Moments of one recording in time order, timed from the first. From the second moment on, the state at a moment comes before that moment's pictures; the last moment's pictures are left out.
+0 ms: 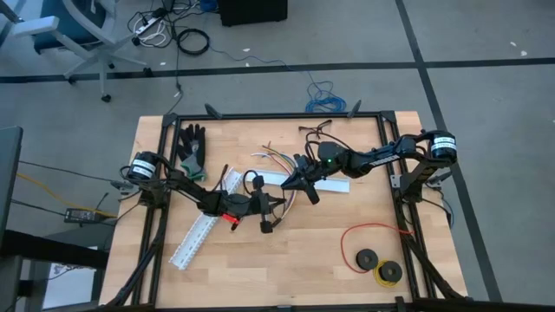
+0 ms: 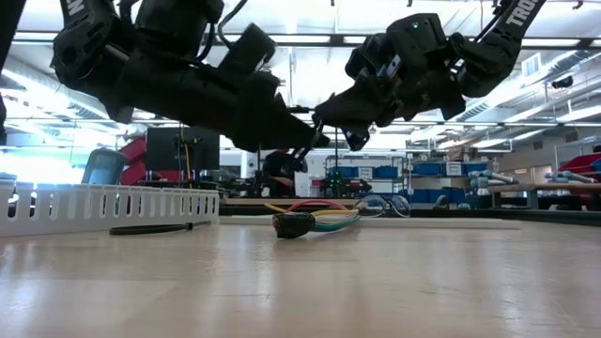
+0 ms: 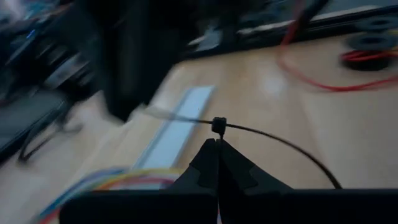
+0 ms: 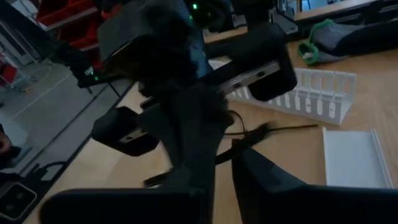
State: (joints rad) left arm -0.22 1.85 0.68 0.95 -0.49 0.09; right arm -0.18 1.64 0.68 0.72 -0.52 0.20
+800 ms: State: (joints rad) left arm -0.23 1.81 1.17 -0.60 -0.62 -0.63; right arm -0.22 1.15 0.68 -0.25 -0.18 -0.04
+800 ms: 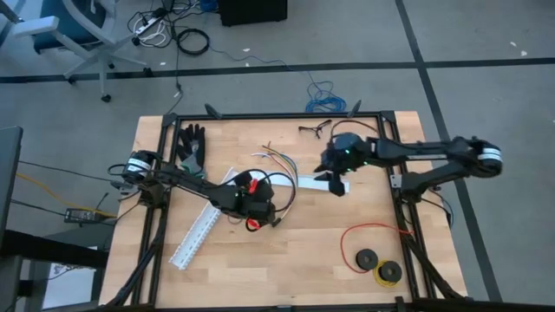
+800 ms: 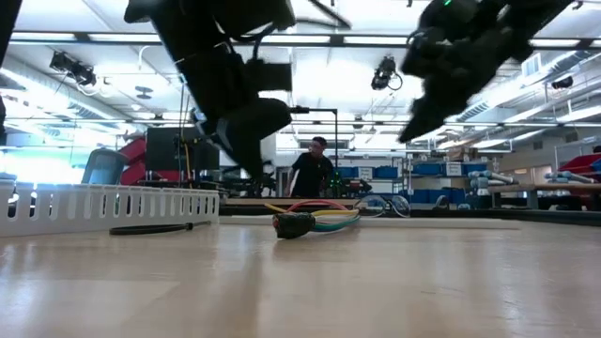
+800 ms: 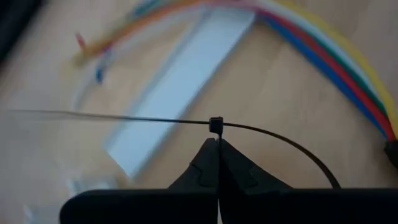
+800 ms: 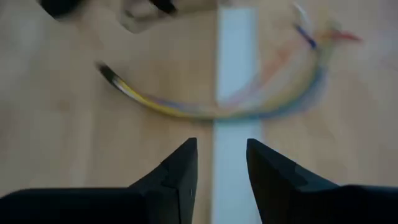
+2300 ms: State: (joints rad) left arm -0.12 1.96 1.18 -0.41 -0.33 -1.02; right arm 0.10 0.94 0.26 0.26 0.02 0.26
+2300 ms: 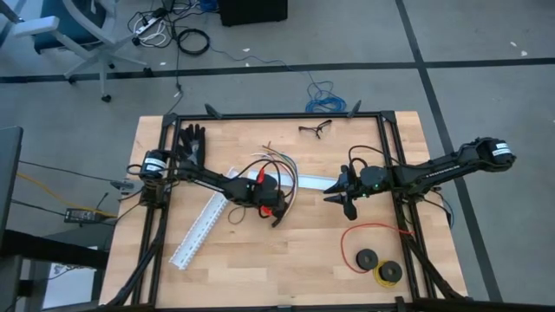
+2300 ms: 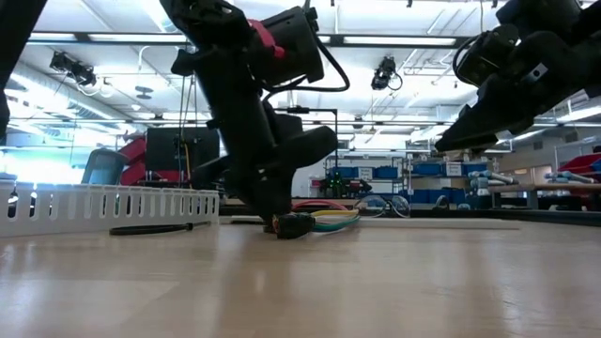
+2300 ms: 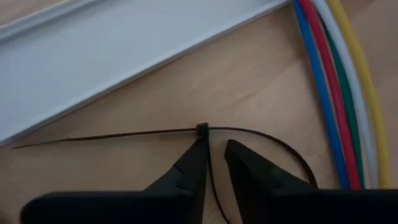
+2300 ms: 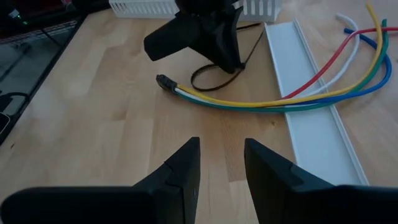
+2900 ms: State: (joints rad) left arm -0.31 1.71 1.14 -0.36 -1.05 -0.65; right arm 0.08 0.95 0.26 0.47 0.03 0.21
